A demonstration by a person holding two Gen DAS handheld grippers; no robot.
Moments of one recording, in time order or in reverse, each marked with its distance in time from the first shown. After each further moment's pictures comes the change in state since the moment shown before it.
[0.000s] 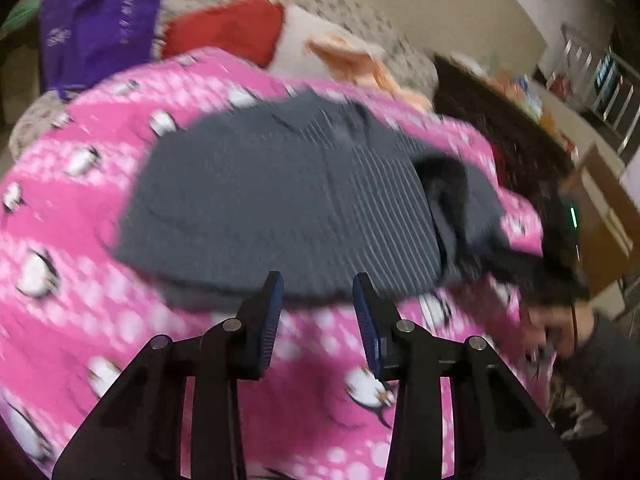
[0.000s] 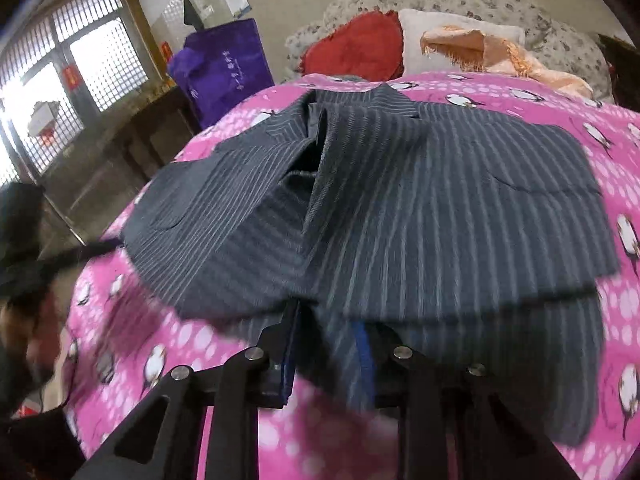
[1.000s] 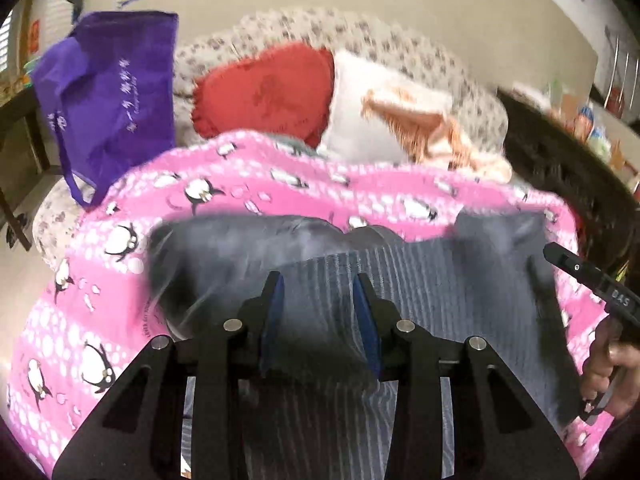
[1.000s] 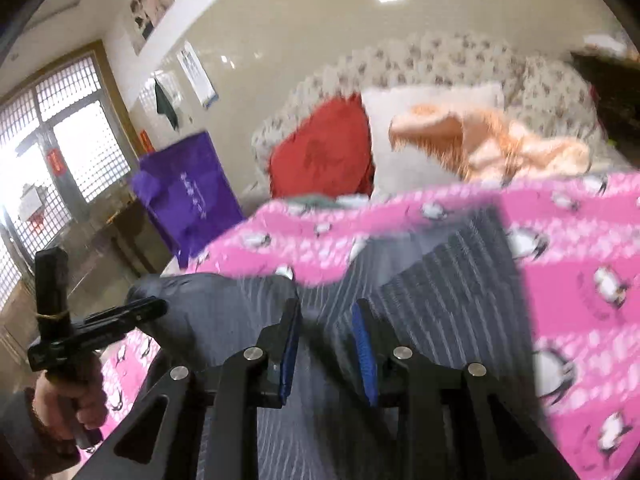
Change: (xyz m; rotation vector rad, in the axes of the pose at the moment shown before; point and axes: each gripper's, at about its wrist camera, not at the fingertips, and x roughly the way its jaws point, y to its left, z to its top) left arm 0.075 0.038 0.197 -0.013 -0.166 0.245; right arm -0.003 -0.063 0.166 0.131 -0.302 -0.023
